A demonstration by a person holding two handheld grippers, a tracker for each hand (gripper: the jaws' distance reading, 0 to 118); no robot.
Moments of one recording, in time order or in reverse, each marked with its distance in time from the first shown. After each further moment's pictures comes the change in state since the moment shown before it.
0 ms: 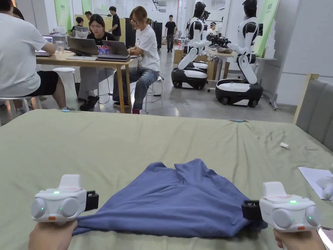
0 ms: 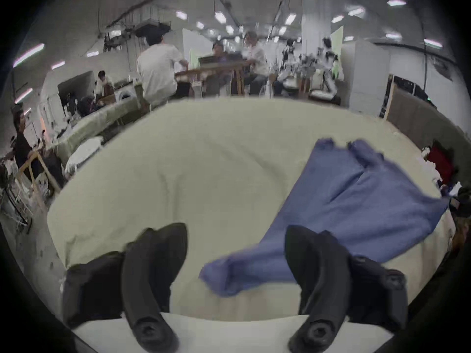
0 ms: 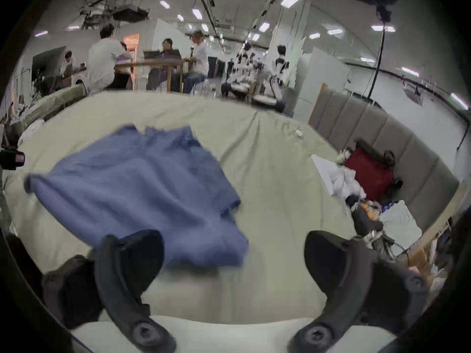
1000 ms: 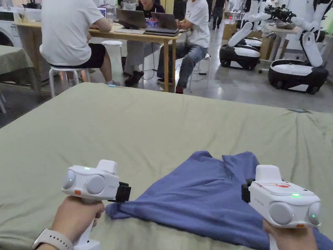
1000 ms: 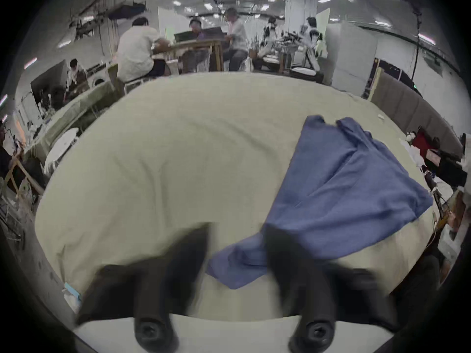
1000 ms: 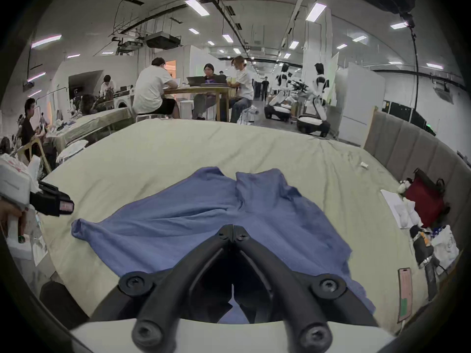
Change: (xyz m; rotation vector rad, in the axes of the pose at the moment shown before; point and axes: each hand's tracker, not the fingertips) left arm -0.046 -0.011 -0.043 -0.286 -0.124 -0.011; right arm -0.142 0.054 -0.051 0.052 0.290 0.009
